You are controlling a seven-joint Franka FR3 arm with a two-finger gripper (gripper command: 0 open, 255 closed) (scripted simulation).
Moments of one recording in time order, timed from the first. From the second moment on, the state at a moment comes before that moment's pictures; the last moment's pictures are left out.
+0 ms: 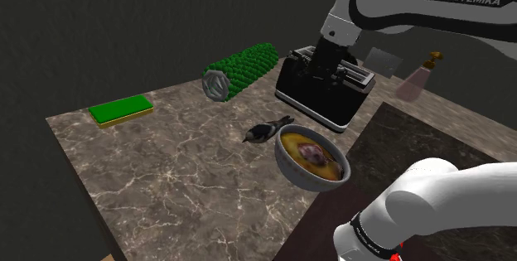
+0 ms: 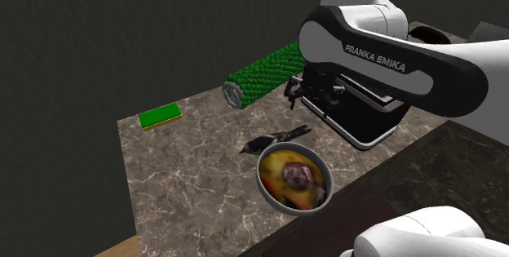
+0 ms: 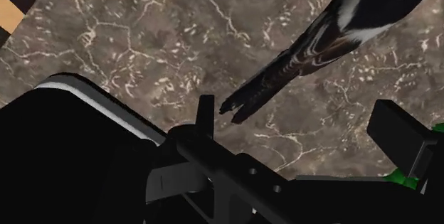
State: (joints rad) arm -0.10 -0.63 0.12 -2.37 0.15 1.74 0.64
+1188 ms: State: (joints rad) arm -0.16 -0.32 0.26 -2.47 0.38 2.03 1.17
